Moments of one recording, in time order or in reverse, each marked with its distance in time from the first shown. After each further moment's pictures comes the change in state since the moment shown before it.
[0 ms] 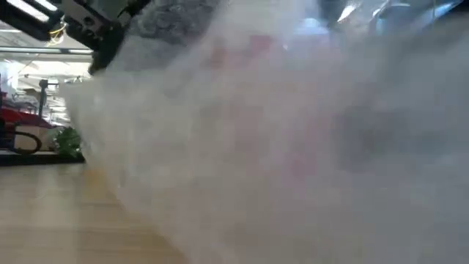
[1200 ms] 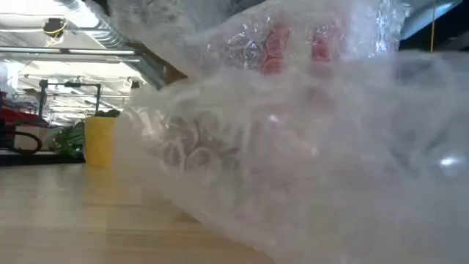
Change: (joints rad) left arm -0.061 -0.200 -0.001 -0.114 0.008 0.080; right arm 0.015 0.061 -0.003 -0.113 -0.019 0.001
